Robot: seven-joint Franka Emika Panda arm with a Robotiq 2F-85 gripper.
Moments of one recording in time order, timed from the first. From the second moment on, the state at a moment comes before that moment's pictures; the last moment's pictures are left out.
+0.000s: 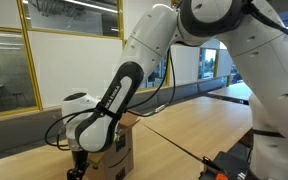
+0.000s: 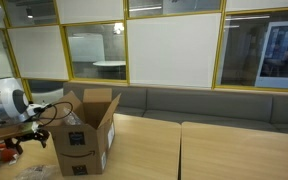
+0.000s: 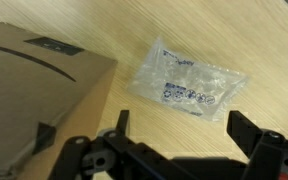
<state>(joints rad) 0.56 0.53 0.10 -2.03 -0.26 2.60 0.31</state>
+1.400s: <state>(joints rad) 0.44 0.40 0.37 -2.00 0.06 2.57 0.12</state>
